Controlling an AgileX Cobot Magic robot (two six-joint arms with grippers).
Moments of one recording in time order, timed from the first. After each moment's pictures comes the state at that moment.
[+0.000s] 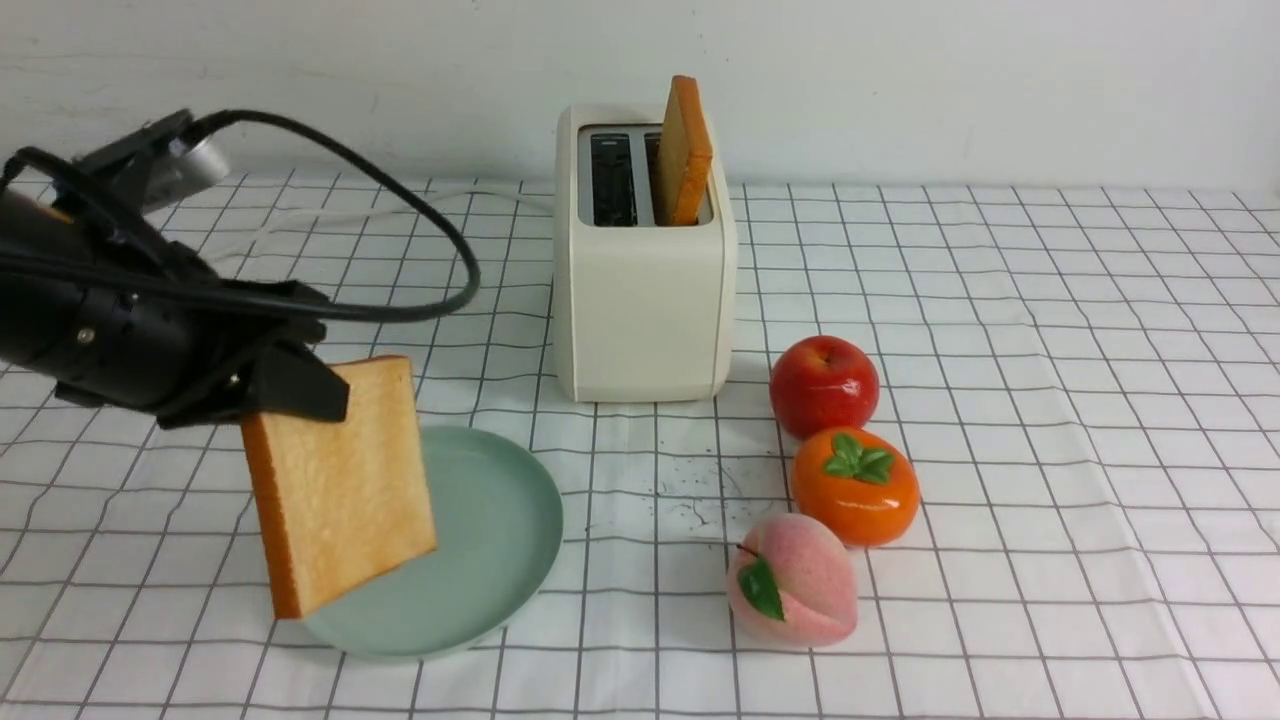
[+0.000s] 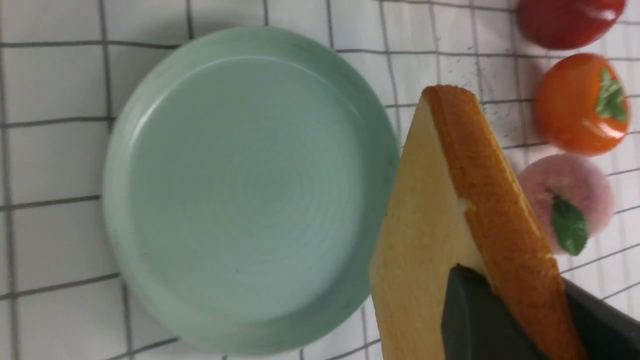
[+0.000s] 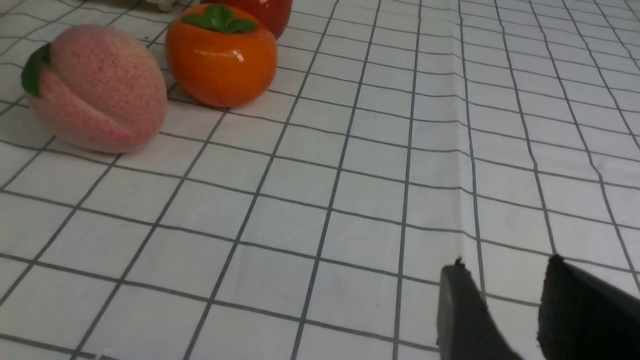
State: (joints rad) right arm 0.08 -0.01 0.02 0.12 0.40 -0.17; left arm 0.05 1.42 -1.07 -0.75 0.89 0.42
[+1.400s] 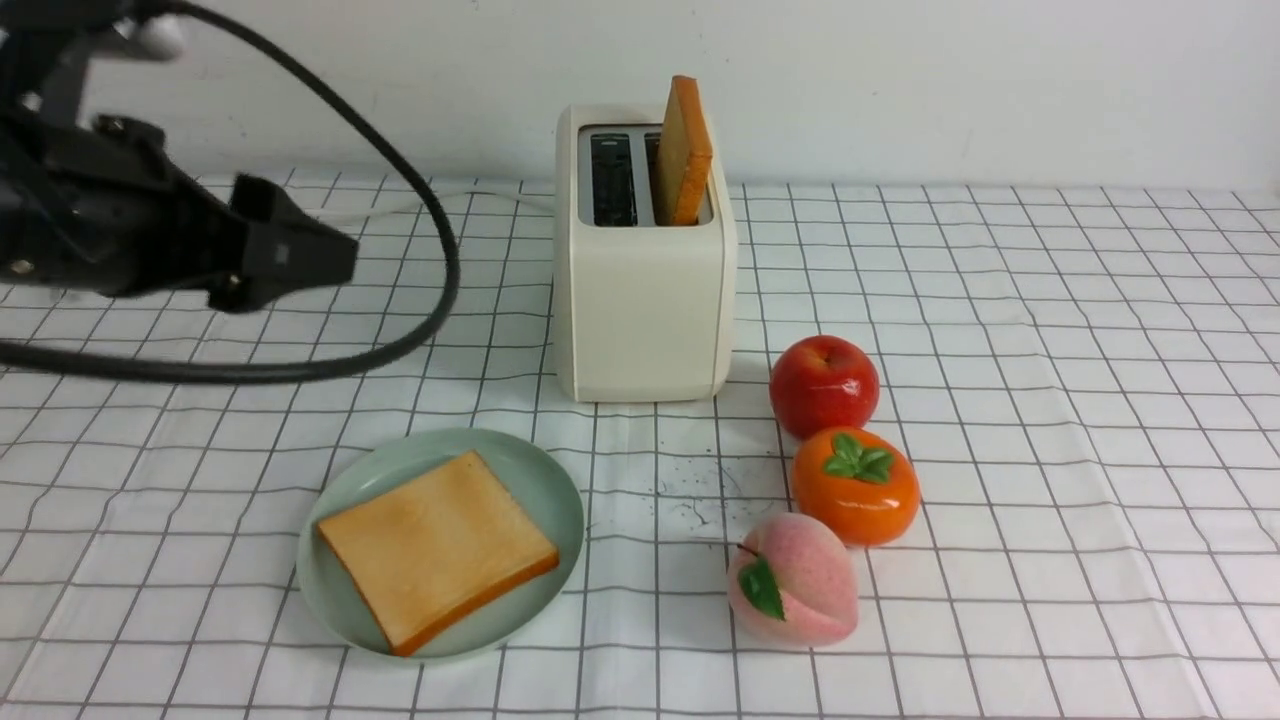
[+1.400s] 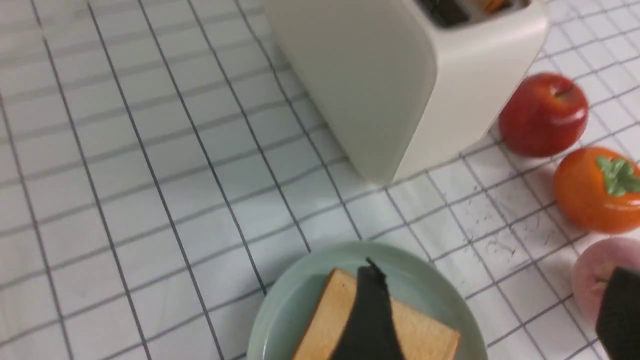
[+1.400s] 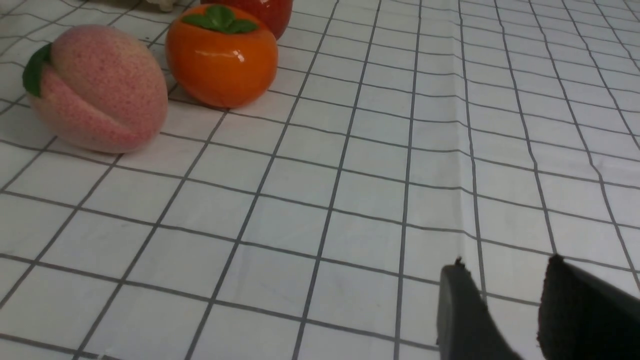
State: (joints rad) right arm 0.08 -0.01 0.02 0.12 0.40 -0.17; left arm 0.01 1.21 -1.11 -0.73 0.69 0.73
